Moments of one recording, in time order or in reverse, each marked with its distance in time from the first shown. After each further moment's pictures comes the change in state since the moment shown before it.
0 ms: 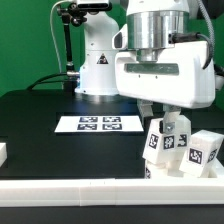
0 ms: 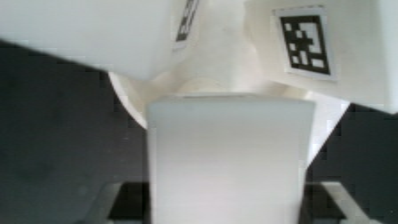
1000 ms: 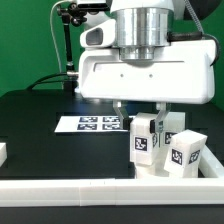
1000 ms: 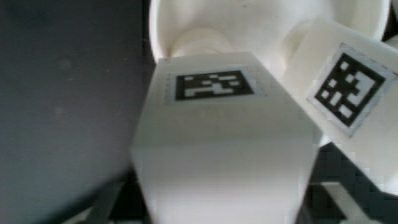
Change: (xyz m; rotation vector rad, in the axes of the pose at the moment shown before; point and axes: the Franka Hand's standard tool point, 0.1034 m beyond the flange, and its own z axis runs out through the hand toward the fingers) arm 0.030 0.003 -0.002 0.005 0.027 -0.514
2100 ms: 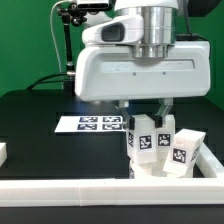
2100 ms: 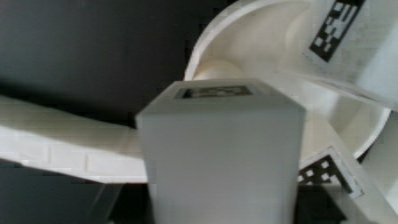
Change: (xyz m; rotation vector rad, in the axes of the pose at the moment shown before) arm -0.007 0.000 -0.003 -0.007 -0.032 -0.828
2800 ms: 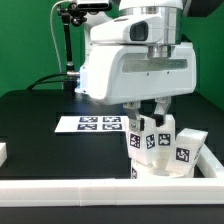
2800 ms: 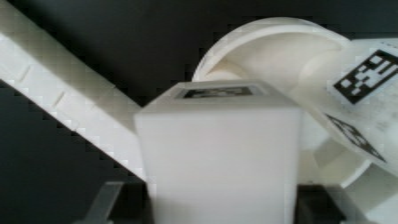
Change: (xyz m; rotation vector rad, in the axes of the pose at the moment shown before) arm 0.001 -0.007 0.000 -0.008 -0.013 -0.488
